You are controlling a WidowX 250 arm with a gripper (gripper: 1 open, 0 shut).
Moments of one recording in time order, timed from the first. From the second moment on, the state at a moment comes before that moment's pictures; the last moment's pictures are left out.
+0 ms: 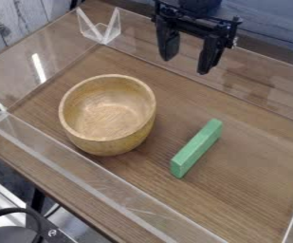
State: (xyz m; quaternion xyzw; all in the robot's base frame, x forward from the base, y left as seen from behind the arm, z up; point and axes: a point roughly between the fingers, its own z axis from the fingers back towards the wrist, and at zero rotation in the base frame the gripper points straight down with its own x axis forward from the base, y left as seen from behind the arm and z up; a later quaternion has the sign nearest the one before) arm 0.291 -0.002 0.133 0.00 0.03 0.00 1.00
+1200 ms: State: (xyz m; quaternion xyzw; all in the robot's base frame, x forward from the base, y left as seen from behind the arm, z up) arm 0.248 -0.040 0.040 0.00 0.06 -0.11 0.99
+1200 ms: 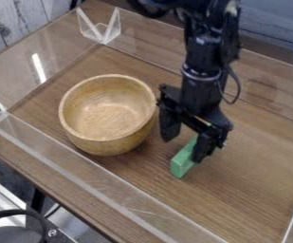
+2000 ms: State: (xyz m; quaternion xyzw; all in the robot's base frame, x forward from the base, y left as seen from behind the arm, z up) arm 0.251 -0.039 0.023 -0.01 0.06 -0.12 0.99
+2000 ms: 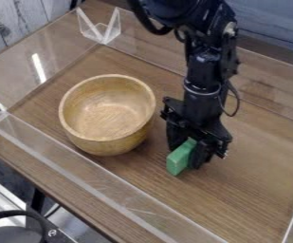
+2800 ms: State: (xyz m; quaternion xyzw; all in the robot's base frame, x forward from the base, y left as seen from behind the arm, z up) arm 0.258 -0.039 0.025 -0.02 0.05 -0.11 0.99
